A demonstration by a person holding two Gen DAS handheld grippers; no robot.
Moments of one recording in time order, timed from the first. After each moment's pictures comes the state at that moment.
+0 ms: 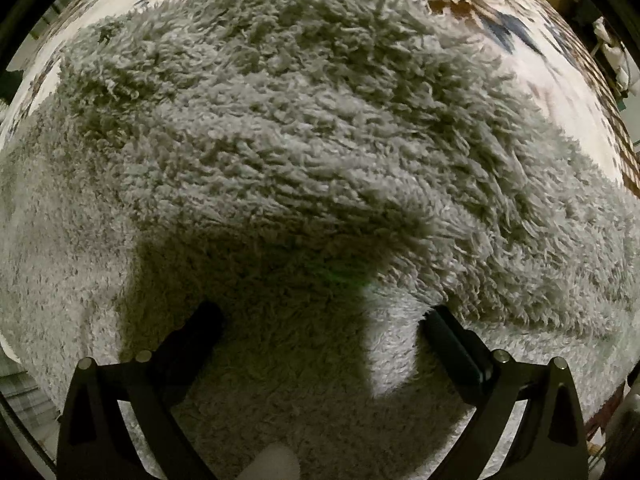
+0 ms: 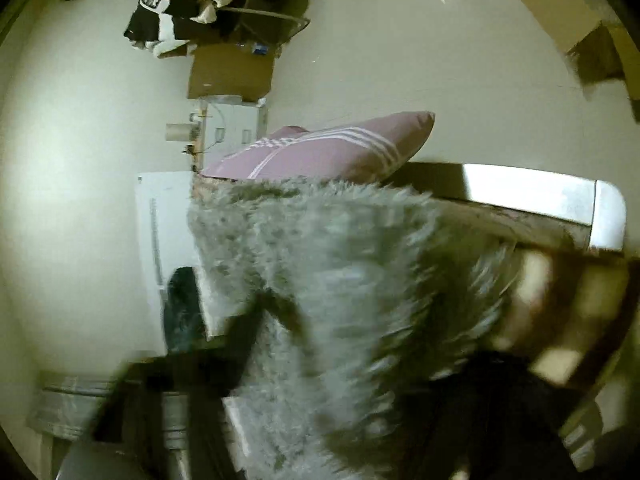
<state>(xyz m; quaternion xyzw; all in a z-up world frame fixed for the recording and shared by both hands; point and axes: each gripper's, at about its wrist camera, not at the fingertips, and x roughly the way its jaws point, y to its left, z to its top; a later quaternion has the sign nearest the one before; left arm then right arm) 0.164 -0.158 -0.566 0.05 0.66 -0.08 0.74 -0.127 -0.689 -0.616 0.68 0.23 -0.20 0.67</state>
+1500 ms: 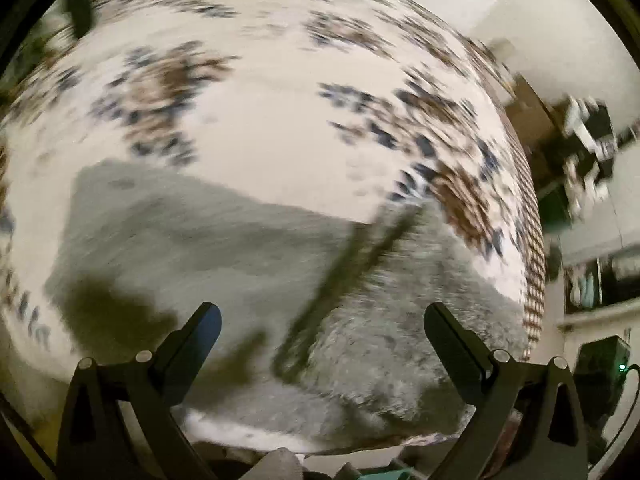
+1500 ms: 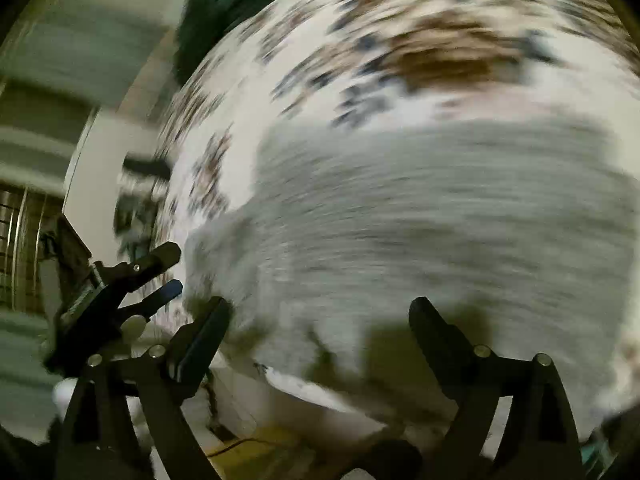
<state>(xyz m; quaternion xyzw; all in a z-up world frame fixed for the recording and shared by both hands) 0.211 0.049 -0.424 -0.13 0.59 -0.13 0.79 0.062 -0.304 -0.469 0.35 0.56 0.09 0.75</state>
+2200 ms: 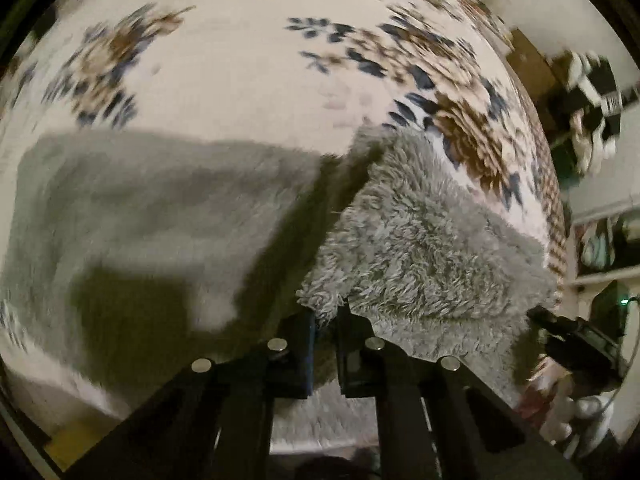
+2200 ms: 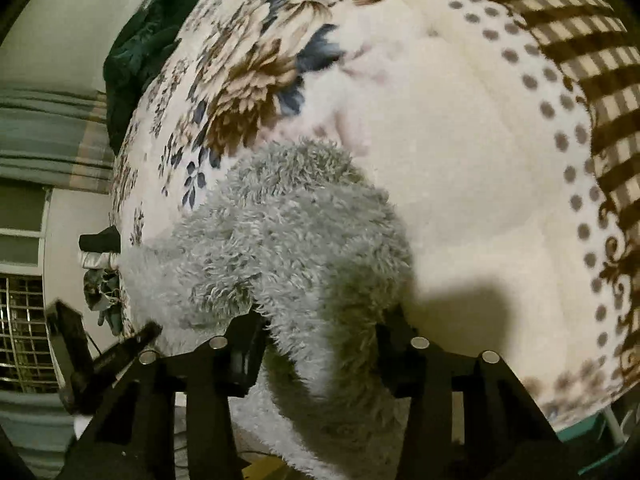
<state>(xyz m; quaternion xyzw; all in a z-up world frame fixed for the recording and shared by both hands) 0.194 0.027 -0.471 -0.12 0.64 -0.13 0.75 0.082 -0.415 -0.544 0.39 0.58 0.02 0.71</state>
